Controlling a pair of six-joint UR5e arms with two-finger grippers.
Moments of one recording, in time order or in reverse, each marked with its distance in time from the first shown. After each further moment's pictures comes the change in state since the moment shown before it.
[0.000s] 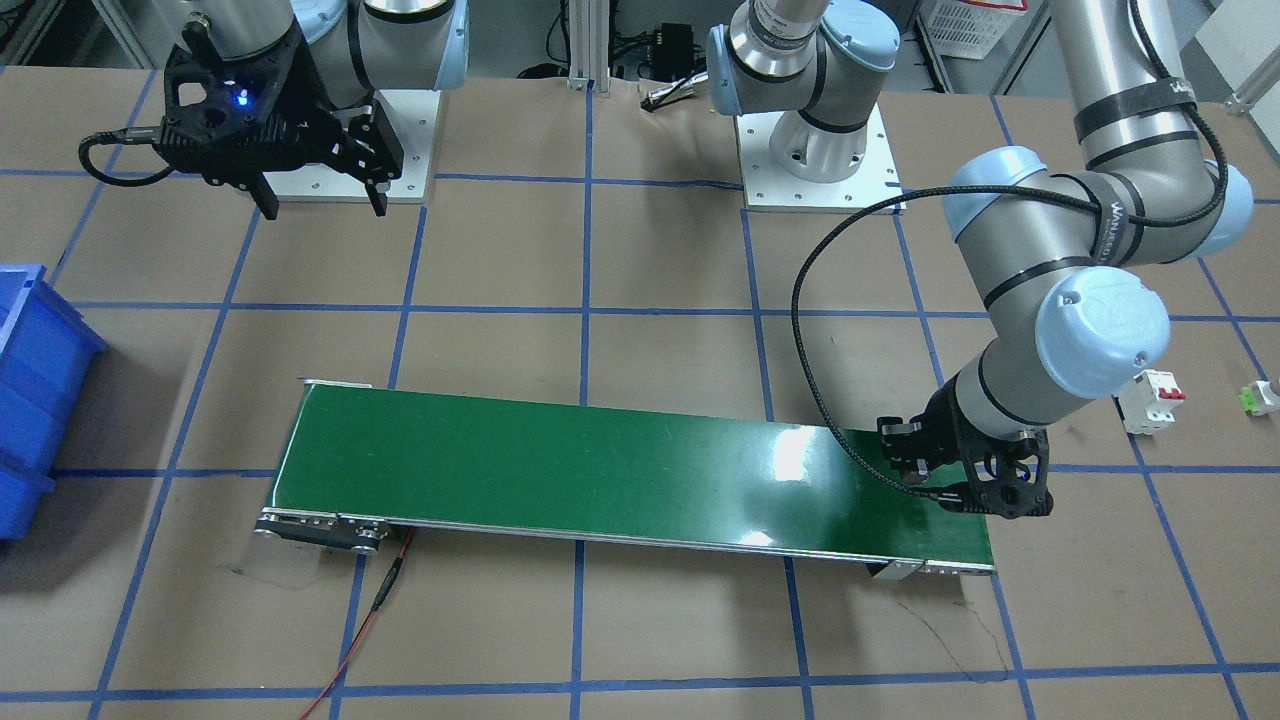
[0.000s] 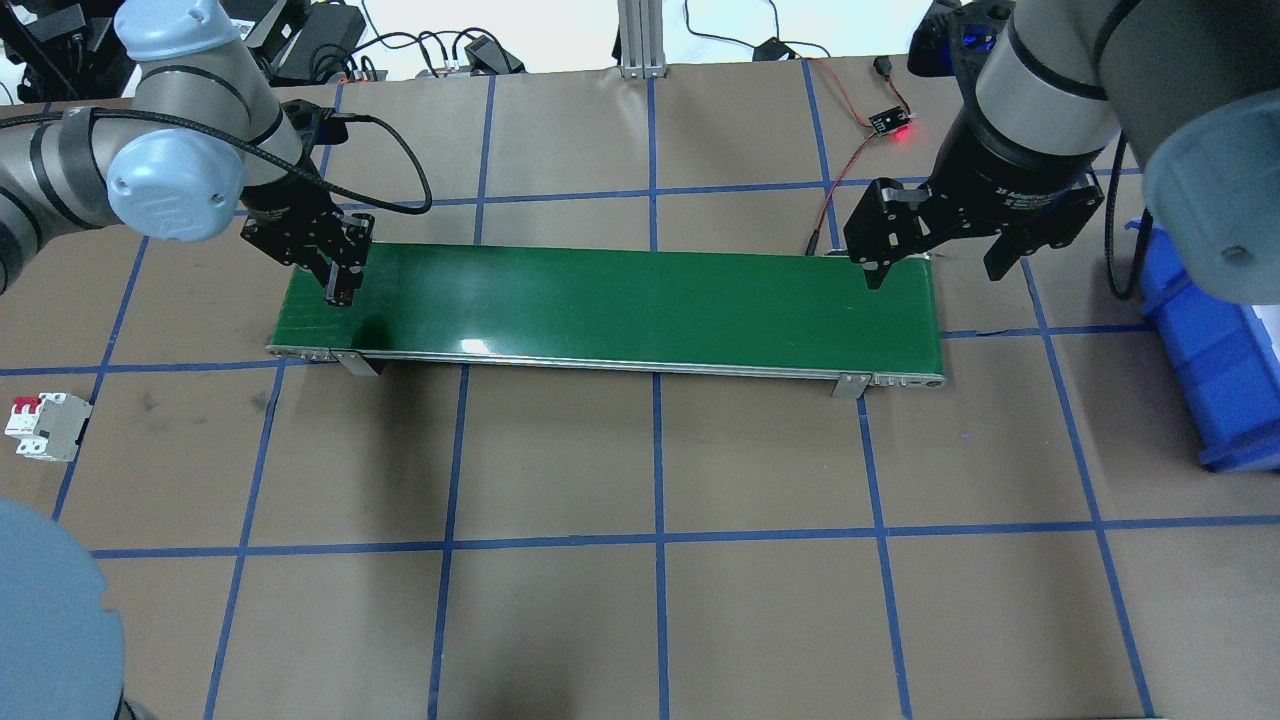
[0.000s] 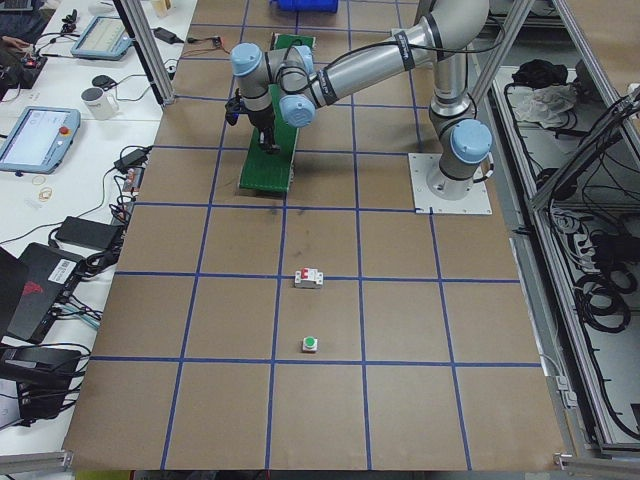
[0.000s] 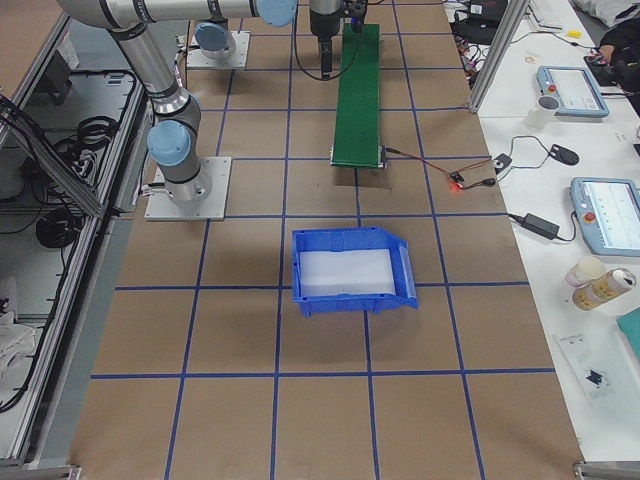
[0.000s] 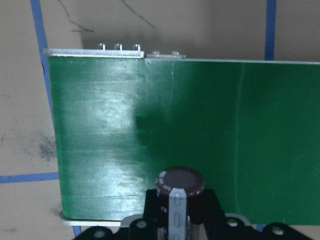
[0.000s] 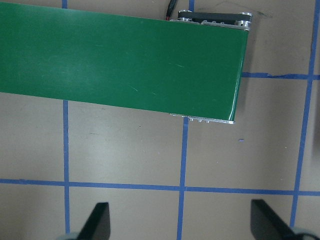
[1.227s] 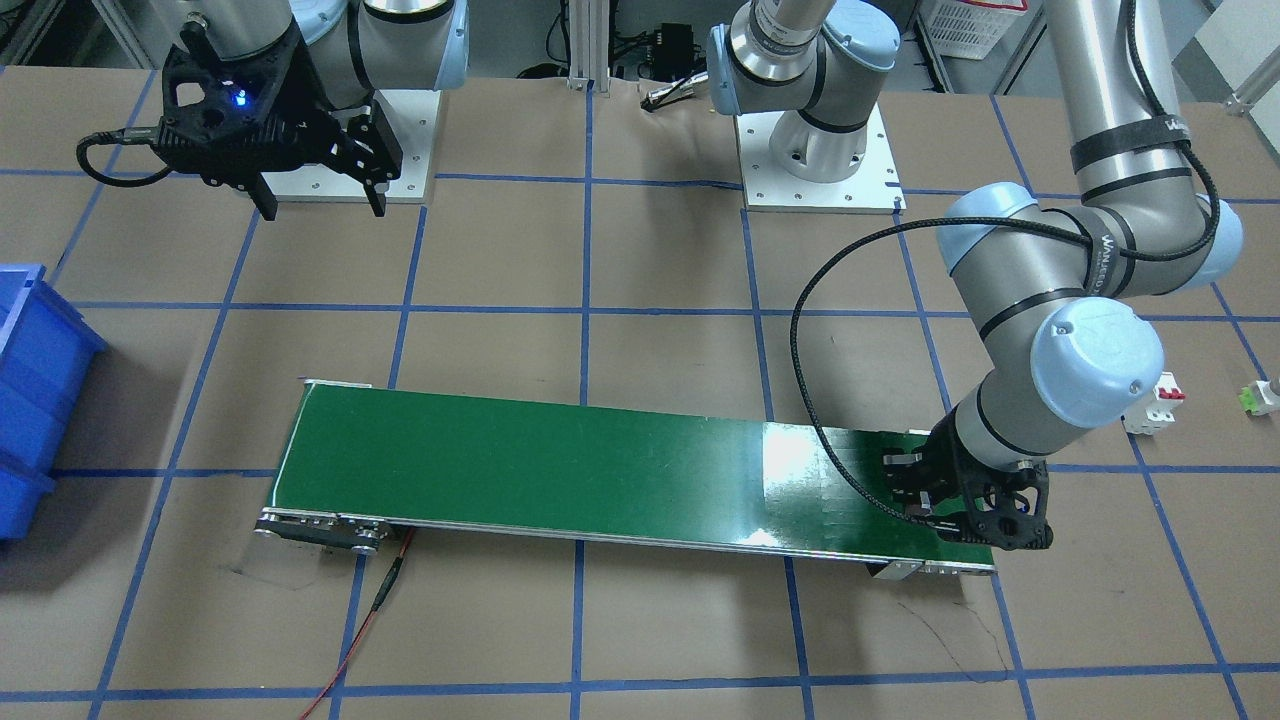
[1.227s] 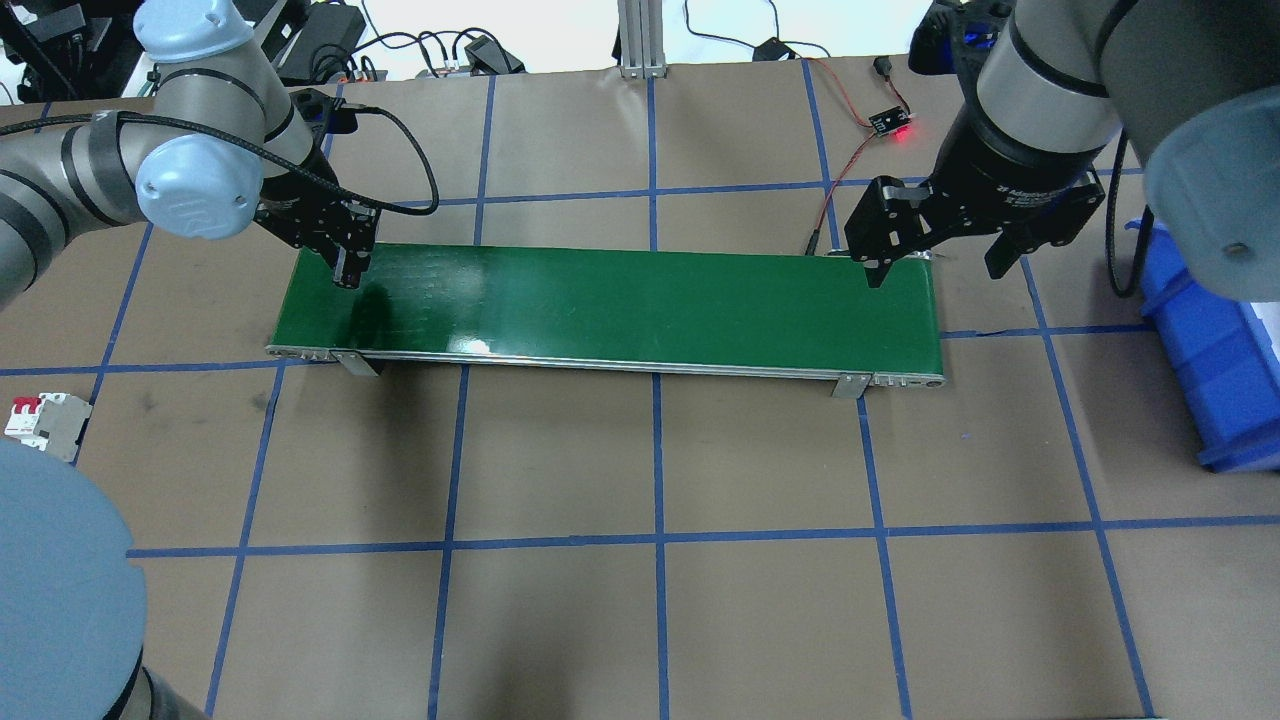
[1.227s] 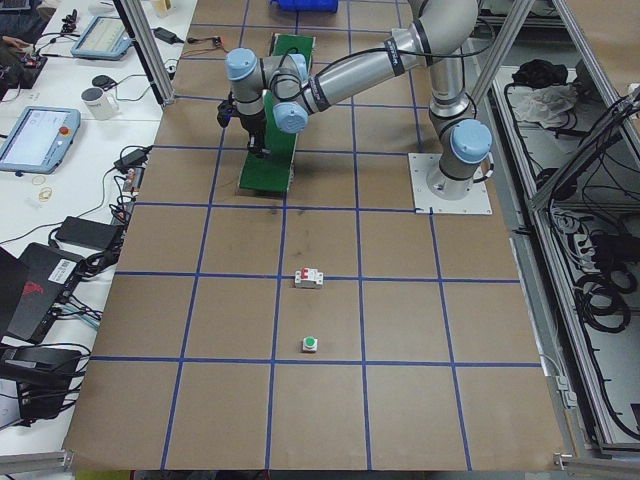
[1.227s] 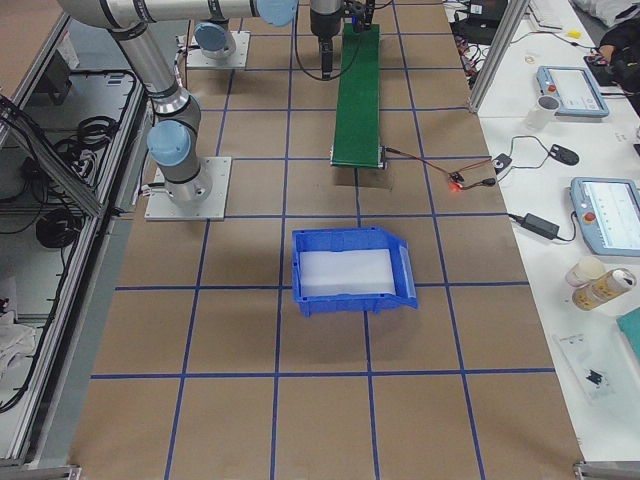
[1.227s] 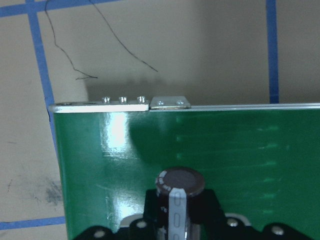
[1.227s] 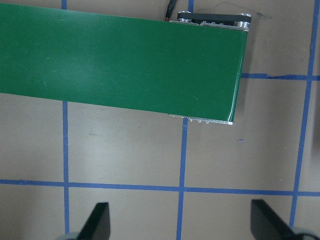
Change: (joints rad) left arm -0.003 -0.052 0.019 0.089 -0.002 0.041; right arm -0.001 0.002 -0.003 0.000 -0.001 -0.002
